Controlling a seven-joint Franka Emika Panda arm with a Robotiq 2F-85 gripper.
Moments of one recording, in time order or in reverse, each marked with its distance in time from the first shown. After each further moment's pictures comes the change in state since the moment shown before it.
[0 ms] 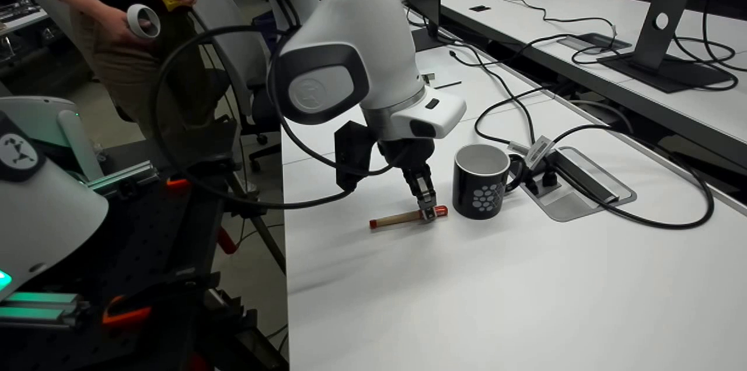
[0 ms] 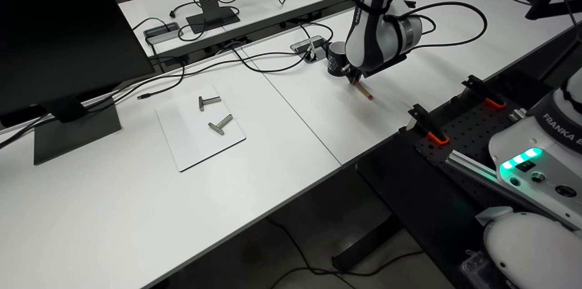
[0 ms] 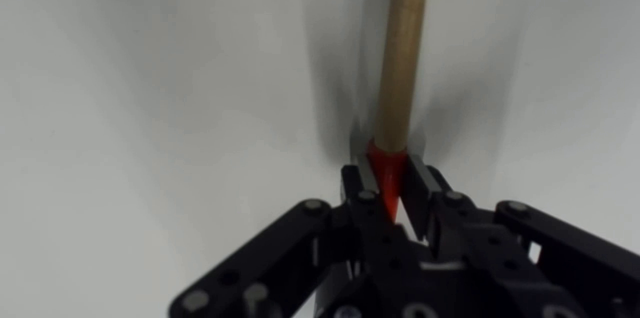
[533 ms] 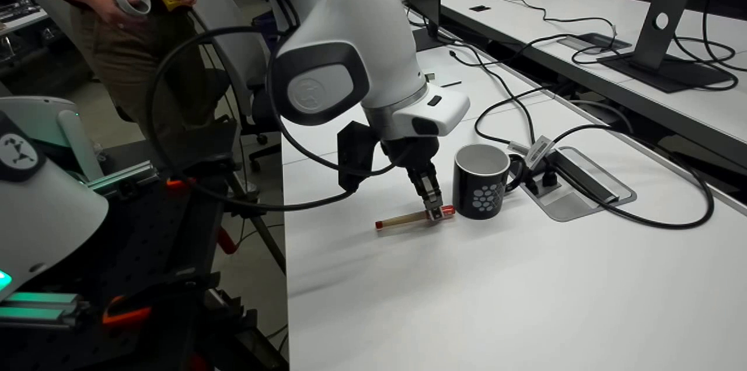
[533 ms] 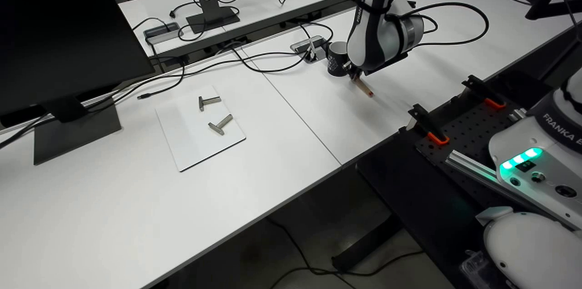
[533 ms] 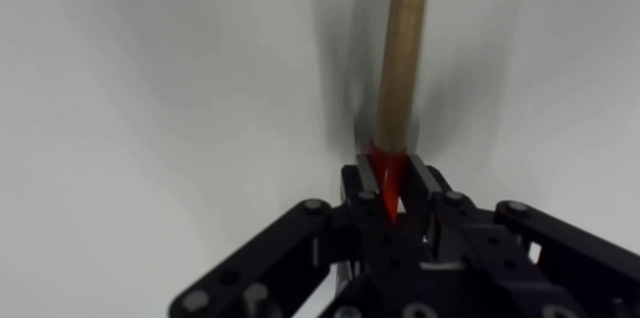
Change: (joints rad) arm 0.016 -0.002 -0.026 -0.005 0.007 0.036 0.004
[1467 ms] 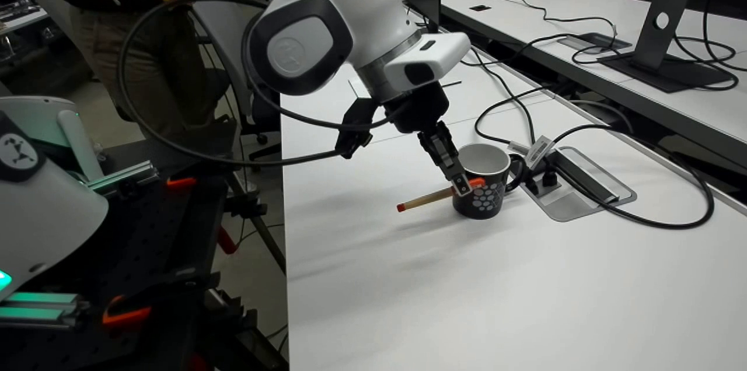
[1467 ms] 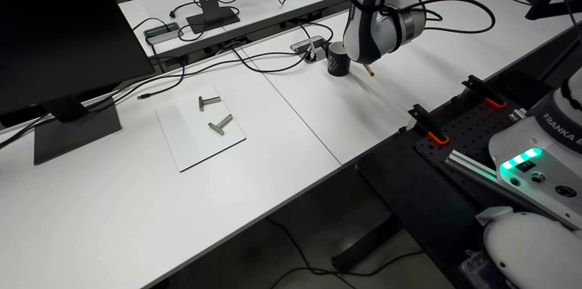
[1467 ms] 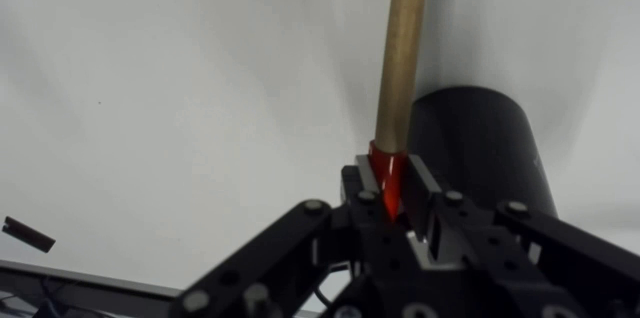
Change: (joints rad) arm 0.303 -0.051 -0.230 -0.064 0.201 0.082 0.000
